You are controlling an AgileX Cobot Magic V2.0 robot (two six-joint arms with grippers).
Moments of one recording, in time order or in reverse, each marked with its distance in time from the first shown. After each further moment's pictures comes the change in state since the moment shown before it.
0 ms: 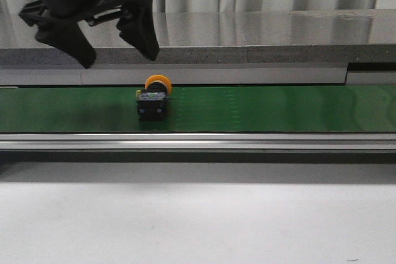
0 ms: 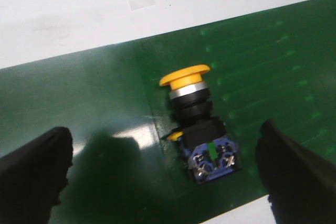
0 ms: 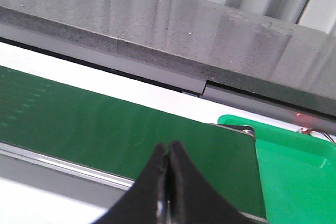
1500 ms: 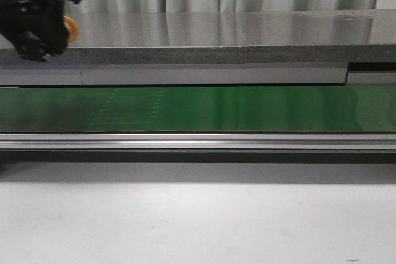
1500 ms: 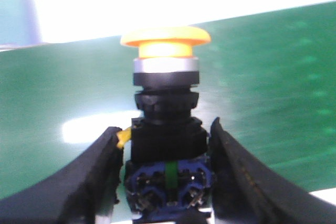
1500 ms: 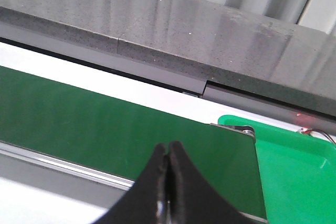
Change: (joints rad) left arm 0.165 -0.087 -0.029 0.284 0.223 -0.143; right arm 0.000 0.000 0.000 0.000 0.000 0.000
